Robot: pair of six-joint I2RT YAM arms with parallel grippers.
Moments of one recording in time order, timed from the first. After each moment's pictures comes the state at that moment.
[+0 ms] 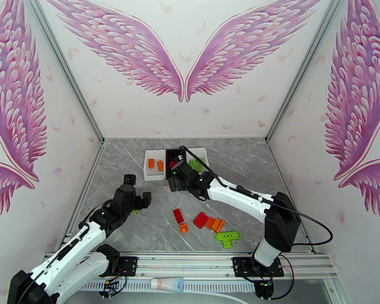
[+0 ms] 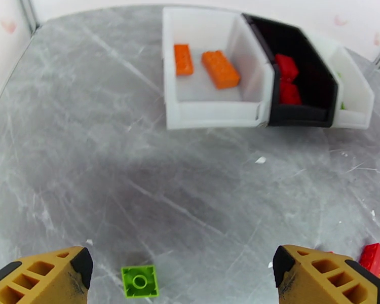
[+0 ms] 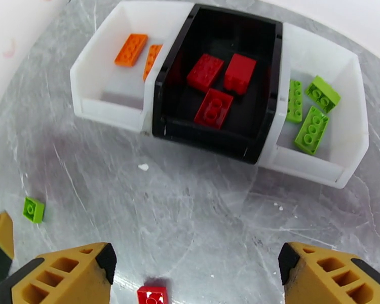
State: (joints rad) left arm -0.45 0.92 0.58 -0.46 -0.27 -0.40; right arm 0.90 1.69 1.35 -0.56 0.31 0.43
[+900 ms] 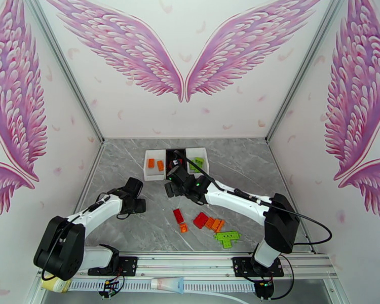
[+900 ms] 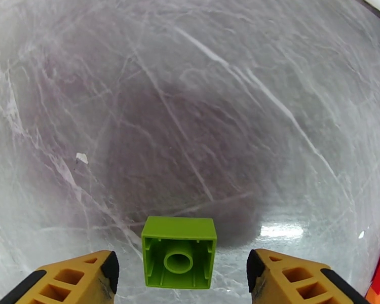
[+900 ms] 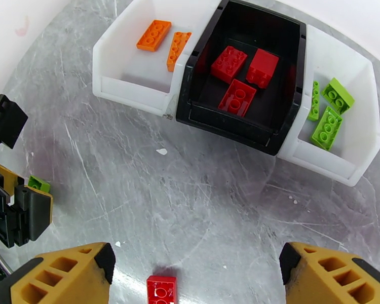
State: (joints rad) left arm -0.33 1.35 0.68 -0.65 -0.14 -0.46; right arm 0.94 1.69 1.35 -0.56 0.33 0.43
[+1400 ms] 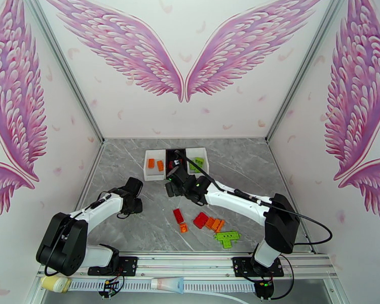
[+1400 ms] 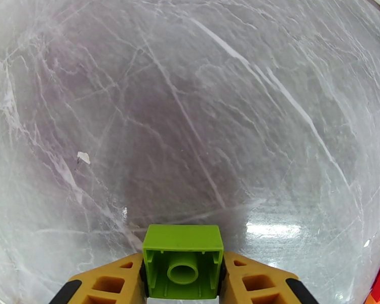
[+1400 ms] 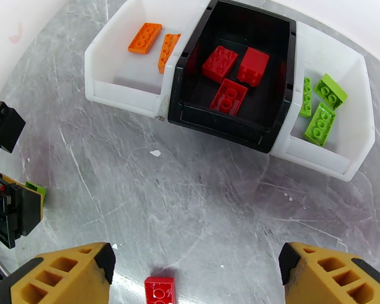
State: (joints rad) left arm -0.31 1.38 0.68 -0.65 -0.13 -0.47; right arm 0.94 1.67 1.33 -0.56 0.36 0.47
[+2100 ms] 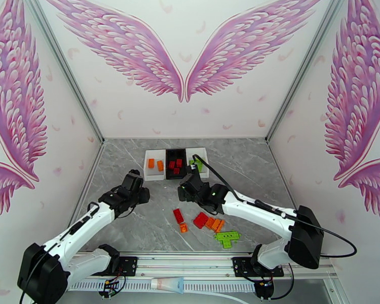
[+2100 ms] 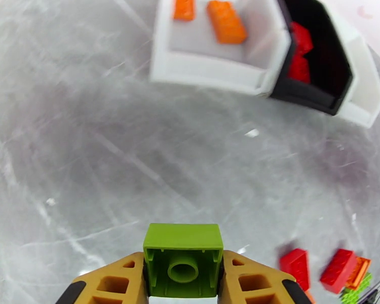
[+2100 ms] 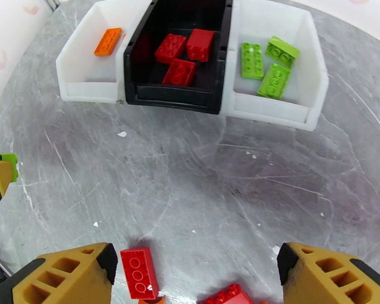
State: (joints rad) left arm -0.50 1.18 0.81 -0.55 -0.14 -0.61; right arm 0.94 1.45 1.14 -0.62 0.43 0.62
